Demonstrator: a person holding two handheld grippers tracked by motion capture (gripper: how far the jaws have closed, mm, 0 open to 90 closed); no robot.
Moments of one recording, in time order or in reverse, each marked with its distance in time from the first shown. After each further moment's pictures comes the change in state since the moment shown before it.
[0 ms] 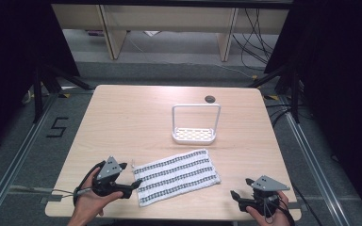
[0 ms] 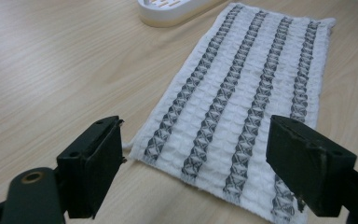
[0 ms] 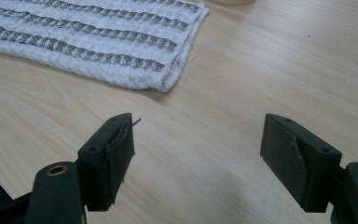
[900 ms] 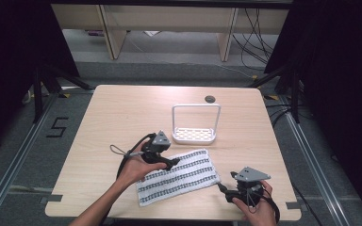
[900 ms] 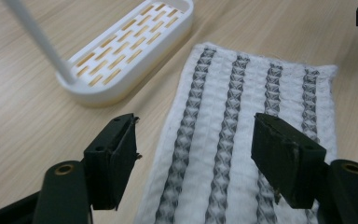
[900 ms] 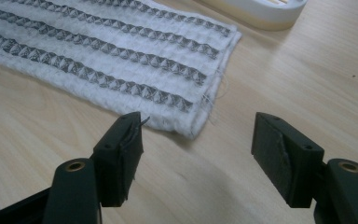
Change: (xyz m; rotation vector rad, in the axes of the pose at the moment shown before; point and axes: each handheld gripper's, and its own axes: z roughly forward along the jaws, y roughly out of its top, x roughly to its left) left arm -0.018 0.099 0.117 0.117 -0.147 0.140; right arm 0.016 0.031 0.032 0.015 0.033 -0.104
